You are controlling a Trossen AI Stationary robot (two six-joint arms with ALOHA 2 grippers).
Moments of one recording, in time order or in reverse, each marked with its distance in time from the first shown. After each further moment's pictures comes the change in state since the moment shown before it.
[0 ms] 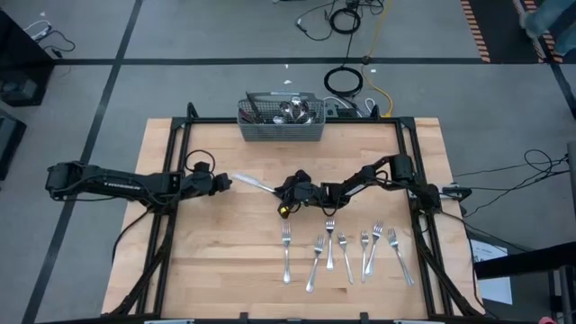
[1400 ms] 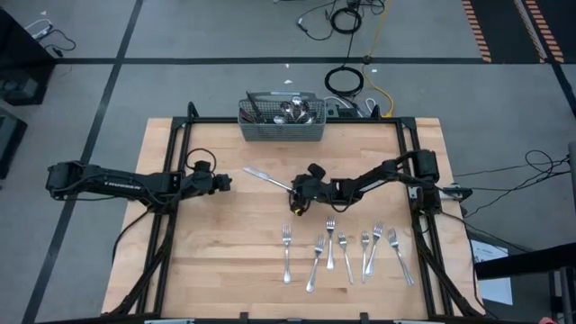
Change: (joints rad) left arm 0.000 -0.002 -0.001 -0.005 -0.040 0.108; right arm -0.002 -0.284 -0.095 -0.227 0.081 -0.185
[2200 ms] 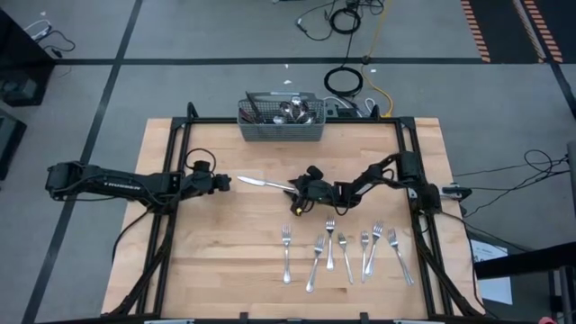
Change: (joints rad) left arm 0.000 0.001 0.000 0.004 -0.025 0.023; right arm -0.013 0.207 -0.085 0.377 -0.040 -0.006
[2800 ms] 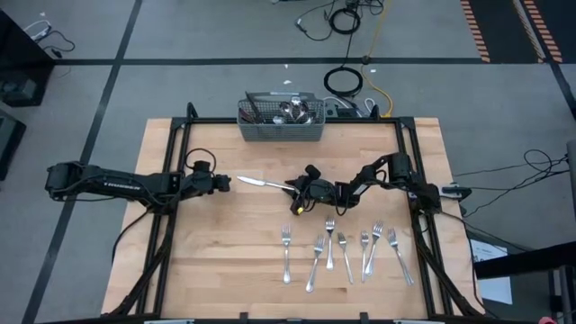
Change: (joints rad) left arm 0.000 0.000 0.000 -0.002 -0.001 0.028; right arm -0.007 0.103 -0.014 0.189 -0.039 -0.040
